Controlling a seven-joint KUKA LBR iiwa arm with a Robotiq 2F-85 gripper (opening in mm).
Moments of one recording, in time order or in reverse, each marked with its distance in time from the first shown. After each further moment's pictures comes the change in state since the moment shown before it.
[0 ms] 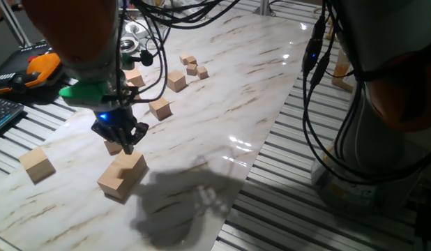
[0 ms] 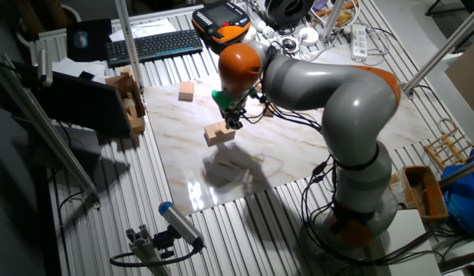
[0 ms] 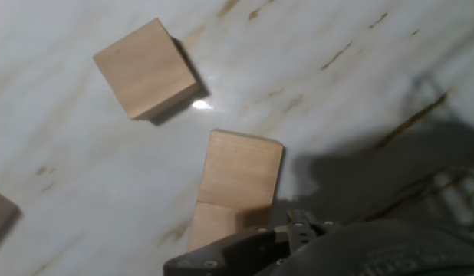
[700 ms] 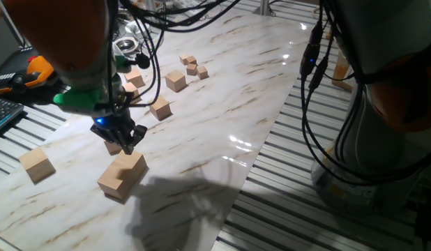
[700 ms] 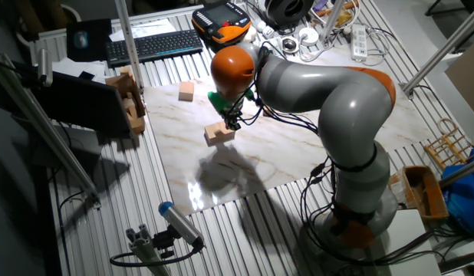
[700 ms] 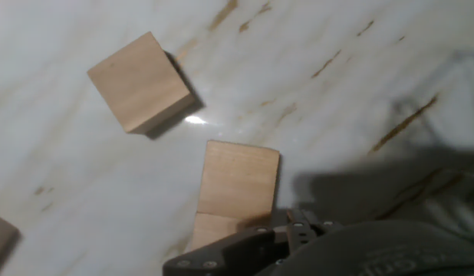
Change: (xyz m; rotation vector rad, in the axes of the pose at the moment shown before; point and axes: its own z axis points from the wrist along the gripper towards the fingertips) arm 0.001 0.001 0.000 -0.023 -0.025 0.096
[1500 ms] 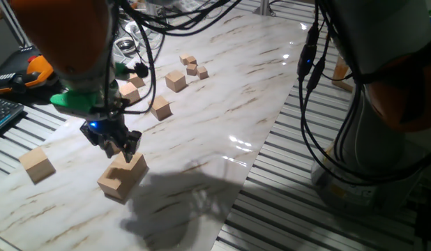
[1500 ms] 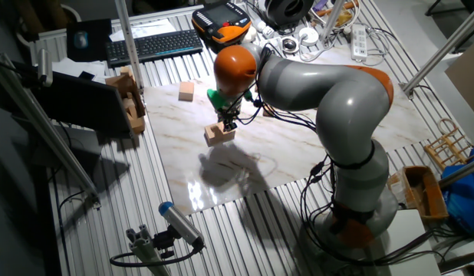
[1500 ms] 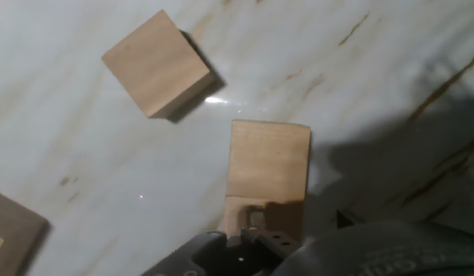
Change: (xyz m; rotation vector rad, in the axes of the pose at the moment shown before) arm 0.014 0.021 0.016 -0.055 0.048 0.020
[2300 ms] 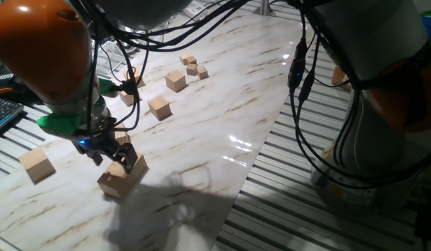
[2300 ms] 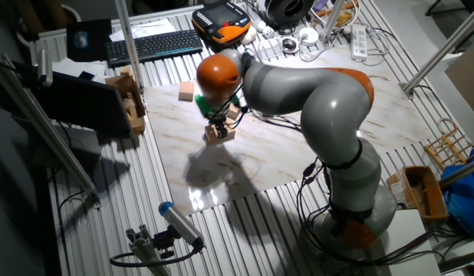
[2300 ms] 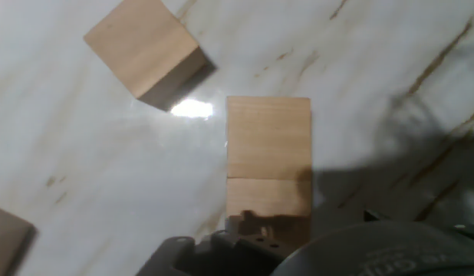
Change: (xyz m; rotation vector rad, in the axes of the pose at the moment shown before) arm 0.018 0.008 0.022 0.035 -0.064 0.021
